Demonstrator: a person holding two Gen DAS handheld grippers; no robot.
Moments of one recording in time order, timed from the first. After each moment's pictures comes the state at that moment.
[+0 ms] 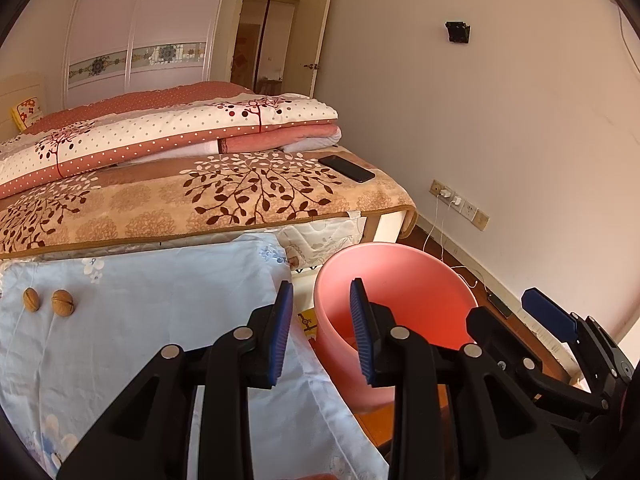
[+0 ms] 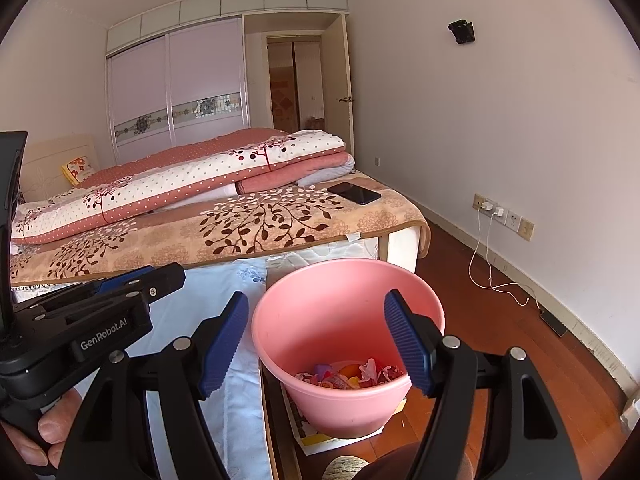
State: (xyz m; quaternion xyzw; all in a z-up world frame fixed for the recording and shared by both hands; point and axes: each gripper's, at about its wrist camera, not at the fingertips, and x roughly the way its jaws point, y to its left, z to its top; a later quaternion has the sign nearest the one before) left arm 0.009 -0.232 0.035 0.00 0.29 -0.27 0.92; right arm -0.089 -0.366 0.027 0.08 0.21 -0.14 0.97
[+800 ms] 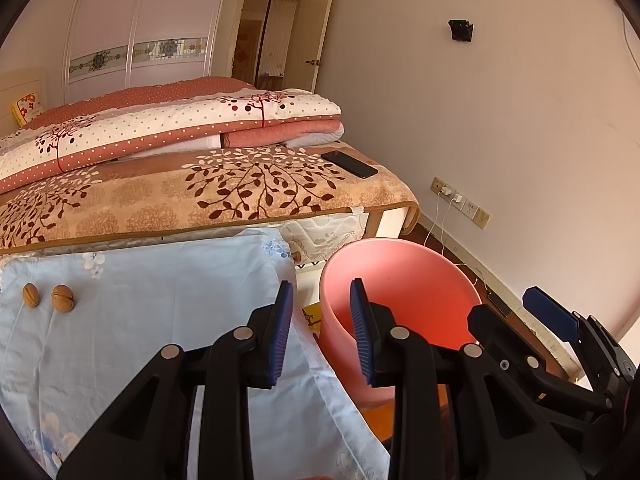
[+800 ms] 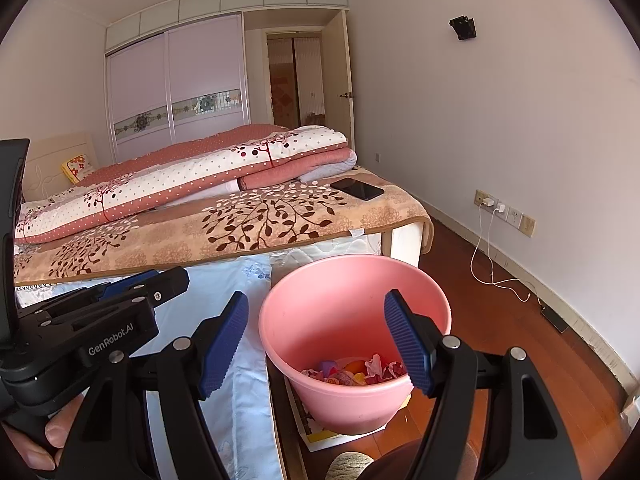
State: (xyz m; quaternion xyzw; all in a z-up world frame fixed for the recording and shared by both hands) left arm 0.014 -0.227 0.032 0.00 0.29 -0.27 0.92; right arm -0.087 -0.364 0.028 0.08 0.22 -0.13 0.96
